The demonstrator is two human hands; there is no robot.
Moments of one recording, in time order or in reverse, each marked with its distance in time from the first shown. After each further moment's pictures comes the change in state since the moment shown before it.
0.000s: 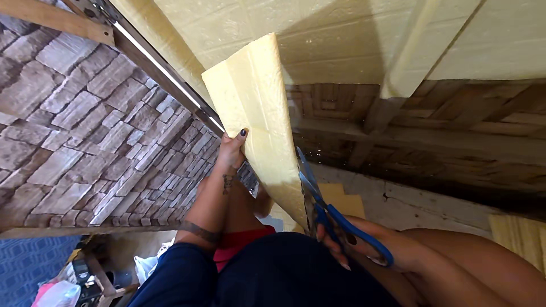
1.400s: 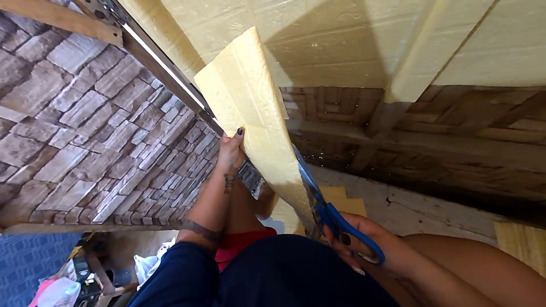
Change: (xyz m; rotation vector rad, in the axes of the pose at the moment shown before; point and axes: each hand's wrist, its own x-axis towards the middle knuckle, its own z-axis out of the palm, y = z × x) left_hand 0.007 -0.003 -0.009 -0.061 0.027 0.072; right_hand 0.005 0.003 0.013 0.101 0.194 -0.070
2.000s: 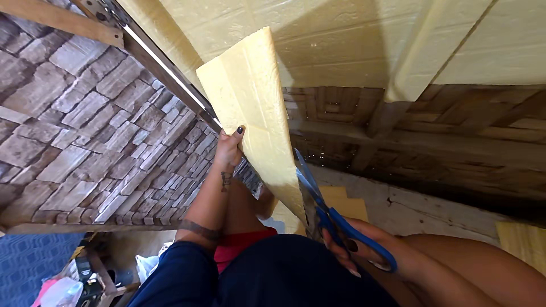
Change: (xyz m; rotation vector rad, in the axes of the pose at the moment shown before) left_hand 0.001 0.012 0.000 0.066 -0.045 0.010; right_hand -0.003 0.001 -0.006 -0.045 -0.151 -0.029
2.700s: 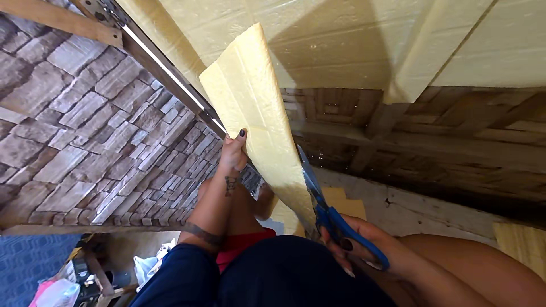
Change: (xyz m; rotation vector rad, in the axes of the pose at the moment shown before) left_hand -0.007 -0.006 0.013 -0.101 0.007 -0.043; right_hand 0.004 0.001 0.004 0.011 0.072 -0.038
